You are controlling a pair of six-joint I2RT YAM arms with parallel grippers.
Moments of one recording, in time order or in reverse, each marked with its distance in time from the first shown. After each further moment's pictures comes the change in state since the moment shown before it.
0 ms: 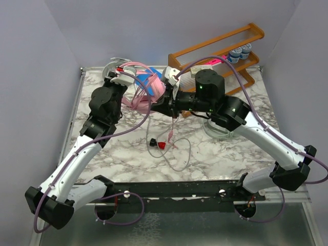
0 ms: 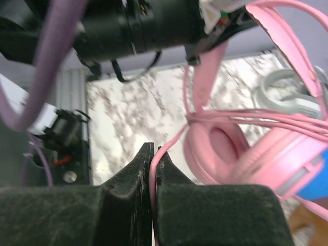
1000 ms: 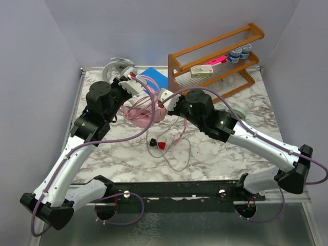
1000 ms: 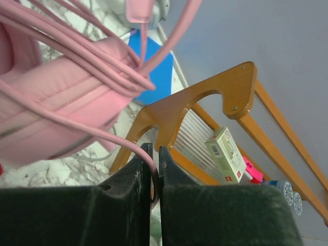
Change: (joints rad) left arm 0.001 -0.012 0.176 -0.425 0.344 0.151; right arm 0.024 -0.026 -0.242 0.021 0.744 -0.609
